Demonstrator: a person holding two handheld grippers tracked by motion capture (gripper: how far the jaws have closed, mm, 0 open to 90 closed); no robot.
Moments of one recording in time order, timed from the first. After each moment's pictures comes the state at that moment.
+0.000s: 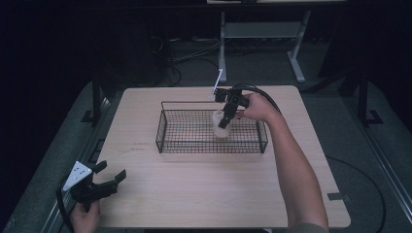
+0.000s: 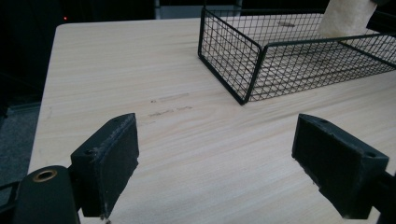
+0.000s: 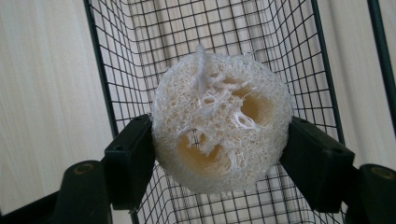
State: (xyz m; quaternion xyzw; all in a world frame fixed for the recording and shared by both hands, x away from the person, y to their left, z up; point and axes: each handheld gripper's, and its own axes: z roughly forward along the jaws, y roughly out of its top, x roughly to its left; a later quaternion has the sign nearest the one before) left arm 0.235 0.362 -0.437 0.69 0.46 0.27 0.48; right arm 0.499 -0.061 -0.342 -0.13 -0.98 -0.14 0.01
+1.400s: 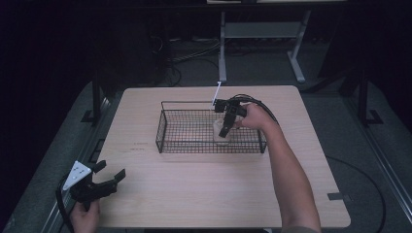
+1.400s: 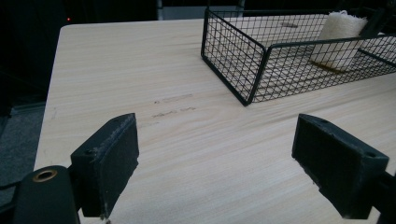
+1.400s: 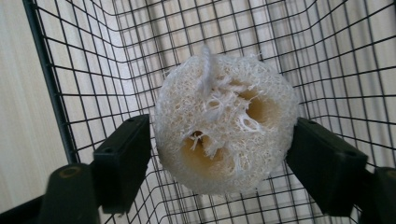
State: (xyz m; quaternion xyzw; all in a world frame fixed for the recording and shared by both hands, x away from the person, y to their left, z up) left arm 0.237 0.362 -0.437 0.69 0.46 0.27 0.48; right arm 0.501 -0.059 -0.387 -0.14 -0.98 -0.12 0.02
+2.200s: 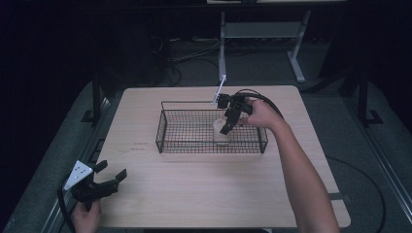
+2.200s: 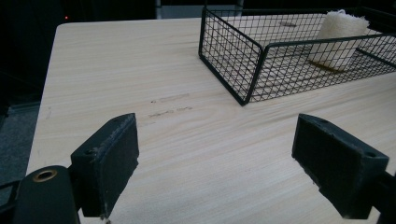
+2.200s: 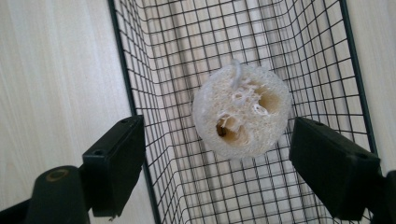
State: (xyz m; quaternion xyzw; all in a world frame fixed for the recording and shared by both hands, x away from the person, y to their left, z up) left arm 0.238 0.359 -0.438 0.69 0.46 0.27 0.48; right arm 0.476 -0.068 -0.345 -0.13 -0.98 -0.15 0.00
